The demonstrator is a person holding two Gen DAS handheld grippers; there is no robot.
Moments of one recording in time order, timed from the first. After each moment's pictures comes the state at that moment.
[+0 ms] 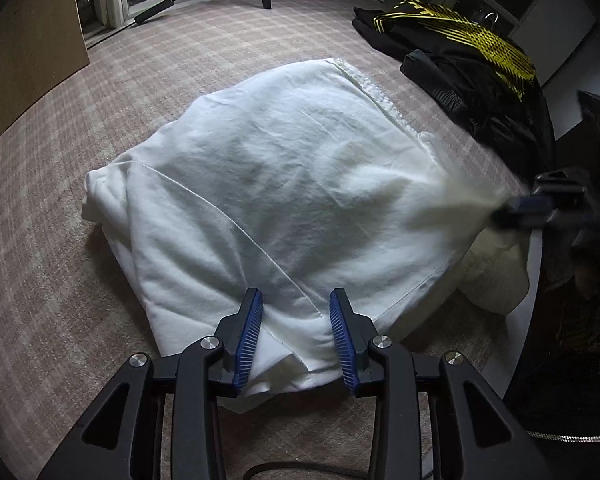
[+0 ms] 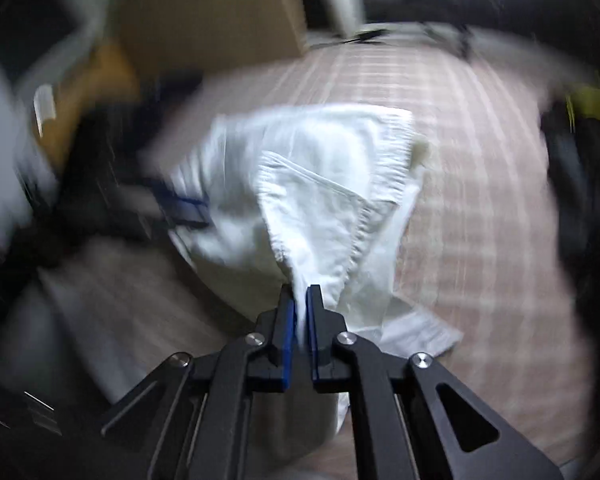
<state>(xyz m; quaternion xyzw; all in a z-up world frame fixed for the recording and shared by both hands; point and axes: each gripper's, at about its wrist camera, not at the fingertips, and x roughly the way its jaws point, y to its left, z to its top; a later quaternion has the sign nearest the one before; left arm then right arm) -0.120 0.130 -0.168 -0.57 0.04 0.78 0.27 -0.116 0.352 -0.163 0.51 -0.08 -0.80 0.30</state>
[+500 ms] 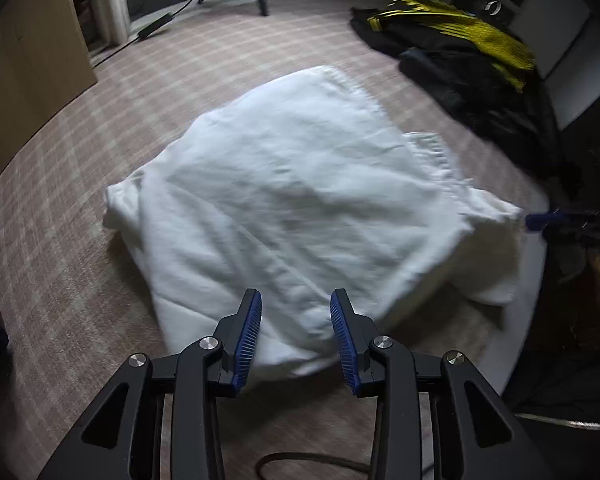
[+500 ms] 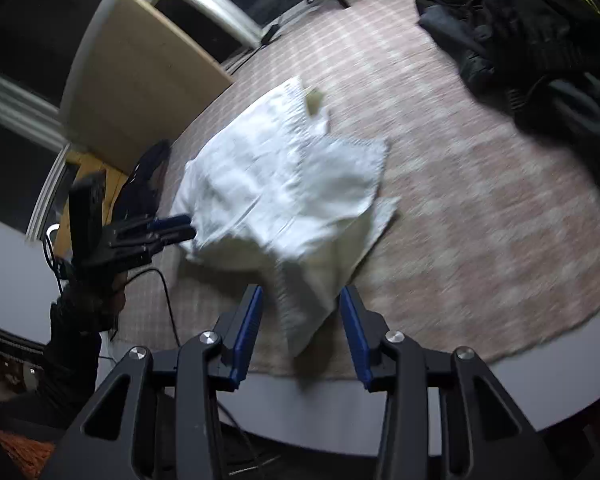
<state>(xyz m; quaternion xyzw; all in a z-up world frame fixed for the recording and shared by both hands) -0.104 0.140 -0.141 -0.56 0.09 0.78 0.26 -0.060 0.414 -0.181 0.54 -0.22 -0.78 0.24</state>
